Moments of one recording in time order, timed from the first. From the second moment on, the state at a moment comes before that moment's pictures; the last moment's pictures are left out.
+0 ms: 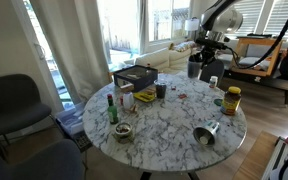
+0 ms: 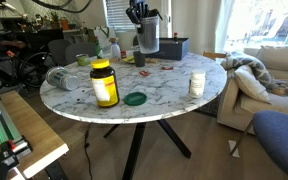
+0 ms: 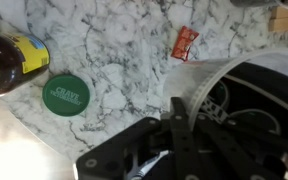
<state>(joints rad) -0.28 0.13 -0.25 -2.04 0.25 2.25 0.74</state>
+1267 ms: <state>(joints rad) -0.44 0.58 -0.26 -1.47 0.44 1.96 0.22</state>
